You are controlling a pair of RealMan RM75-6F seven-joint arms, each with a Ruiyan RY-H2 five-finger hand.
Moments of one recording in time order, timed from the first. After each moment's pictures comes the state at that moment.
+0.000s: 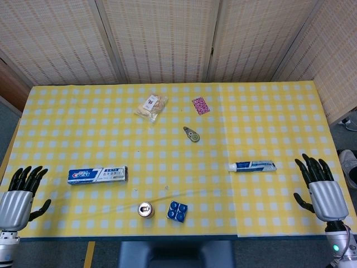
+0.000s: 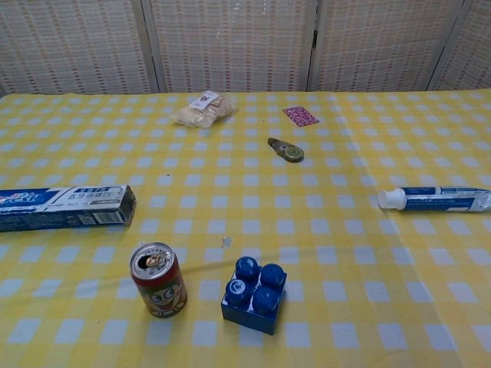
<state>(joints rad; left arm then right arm) -0.10 -1.18 -0.03 -1.55 1.56 1.52 0.11 0.09 -1.13 0.04 -1.62 -1.53 1.46 -0.13</state>
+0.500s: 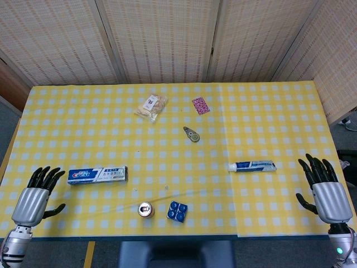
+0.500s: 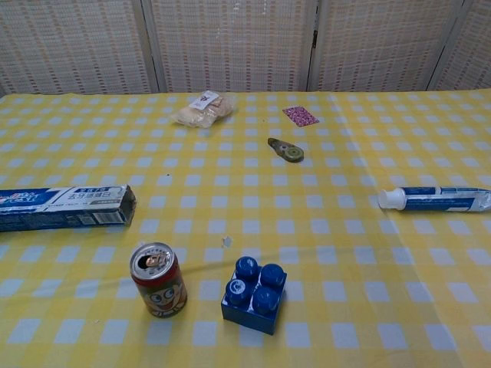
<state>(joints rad) -0.16 -1.22 -0.02 -1.53 1.58 1.41 0.10 0.08 -1.12 0.03 -1.63 -1.55 1.49 -0.12</state>
